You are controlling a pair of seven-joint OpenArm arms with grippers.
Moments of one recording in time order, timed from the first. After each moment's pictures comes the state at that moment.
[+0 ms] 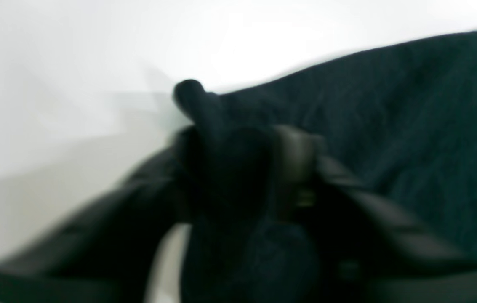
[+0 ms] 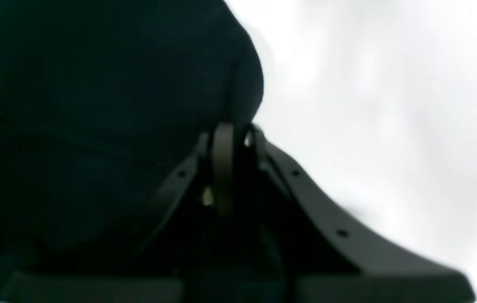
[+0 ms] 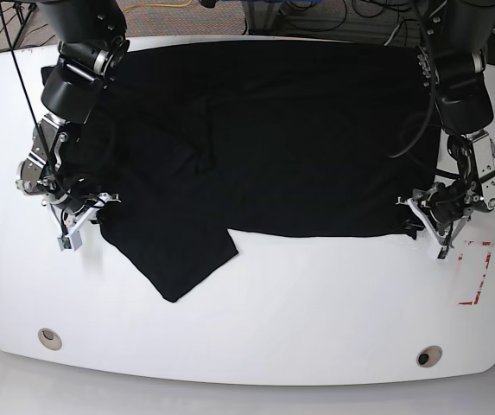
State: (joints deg) left arm -22.1 -18.4 -17.7 51.9 -11.9 -41.9 43.7; right arm 19.0 13.4 30.6 58.7 6.5 40.0 -44.8
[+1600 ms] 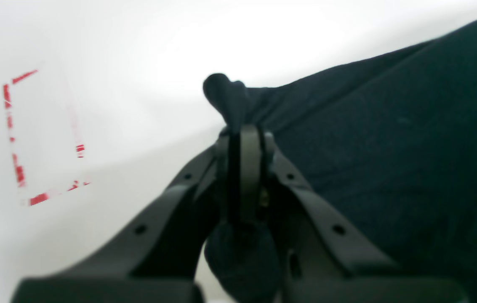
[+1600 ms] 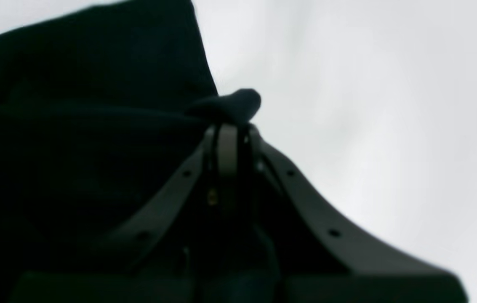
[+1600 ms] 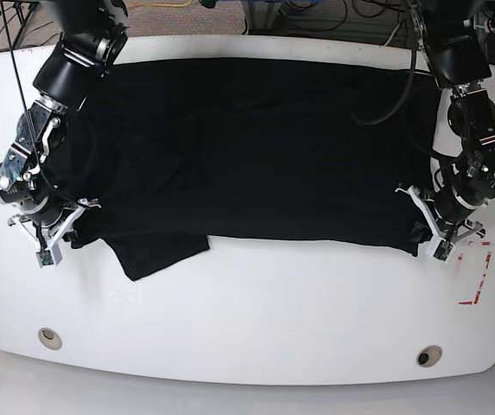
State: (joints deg) left arm -8.2 -16.8 -17.8 89.2 -11.7 -42.2 45.8; right arm 14.7 13.4 30.5 84.7 6.8 40.2 -56.5
